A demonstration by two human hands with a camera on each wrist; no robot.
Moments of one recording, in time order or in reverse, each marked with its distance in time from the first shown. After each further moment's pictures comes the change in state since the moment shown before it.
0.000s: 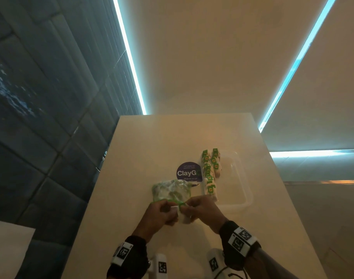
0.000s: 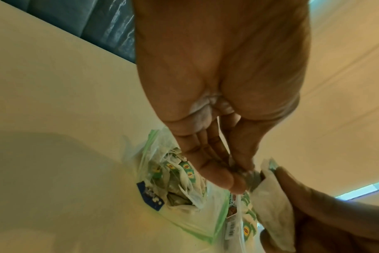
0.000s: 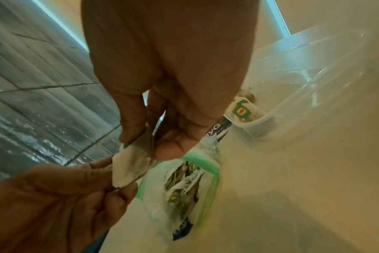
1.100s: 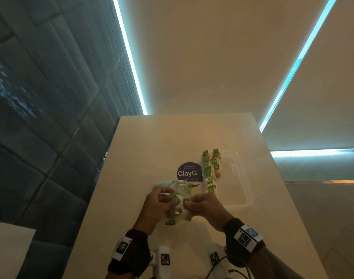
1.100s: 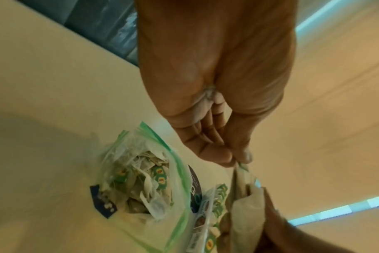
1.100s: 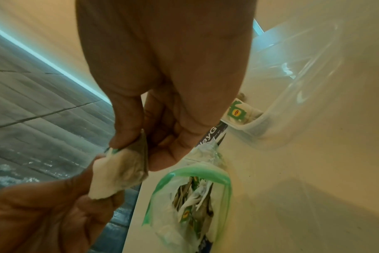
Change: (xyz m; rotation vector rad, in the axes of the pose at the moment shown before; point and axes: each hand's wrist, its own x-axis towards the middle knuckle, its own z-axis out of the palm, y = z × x) left_hand 0.010 0.018 -0.003 -0.046 0.137 0.059; right_hand 0.000 -0.007 -0.010 0.270 -0.016 0.042
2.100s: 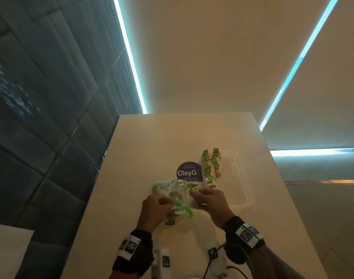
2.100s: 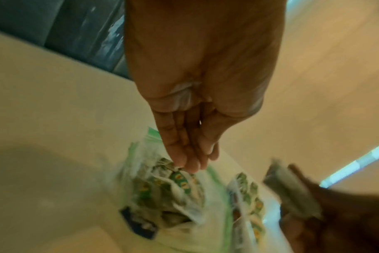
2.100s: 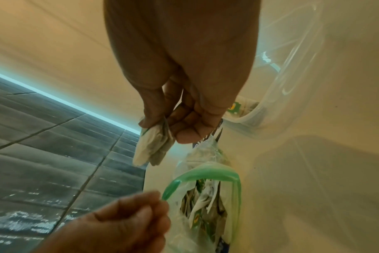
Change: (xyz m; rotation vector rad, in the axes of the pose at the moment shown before) left_hand 0.013 -0.015 -0.001 0.446 0.120 0.014; right_hand 0.008 -0.005 -0.003 0.203 0.242 -0.013
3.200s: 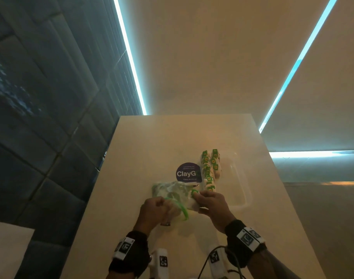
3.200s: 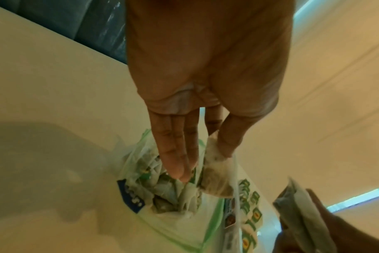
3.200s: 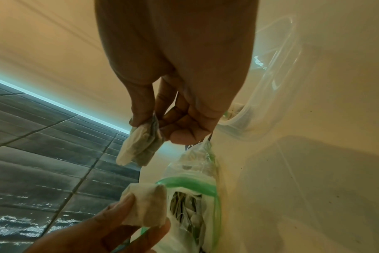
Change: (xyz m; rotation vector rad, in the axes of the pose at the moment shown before) left_hand 0.000 -0.015 0.000 -0.082 -0.057 -0.094; right_hand -0.005 0.008 -0.009 -0.023 0.017 0.040
